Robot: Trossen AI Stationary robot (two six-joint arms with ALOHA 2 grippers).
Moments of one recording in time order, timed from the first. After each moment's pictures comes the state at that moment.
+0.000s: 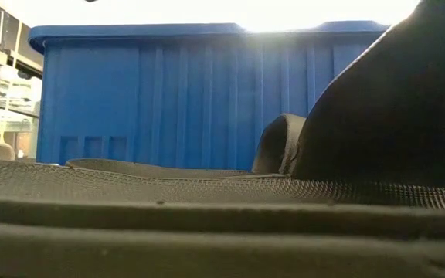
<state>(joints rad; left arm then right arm) 0.00 0.77 0.78 -0.14 0.39 -0.71 -0.15 1.96 2.35 -0.89 -0.33 0.52</state>
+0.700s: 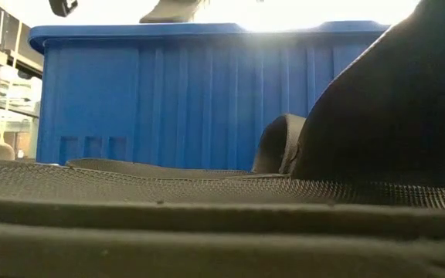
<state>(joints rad) 0.00 0.47 0.79 -0.39 -0.24 -0.66 -0.19 1.91 2.35 -1.02 0.00 0.50</state>
